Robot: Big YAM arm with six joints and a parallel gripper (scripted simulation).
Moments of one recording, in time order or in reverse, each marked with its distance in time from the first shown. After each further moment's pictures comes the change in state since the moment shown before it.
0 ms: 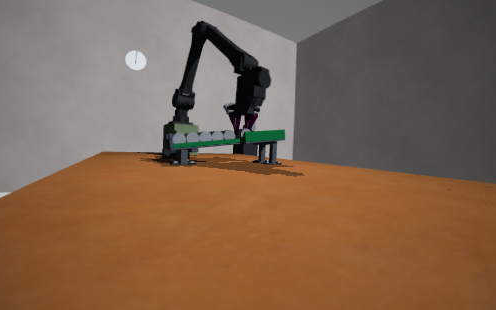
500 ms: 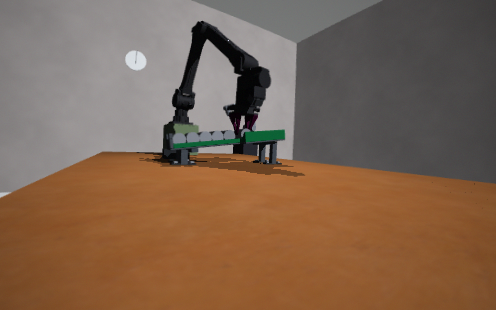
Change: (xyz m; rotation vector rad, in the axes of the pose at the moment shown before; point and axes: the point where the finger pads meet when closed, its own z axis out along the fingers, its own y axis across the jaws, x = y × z) arm -0.001 0.000 0.001 0.000 -0.001 0.000
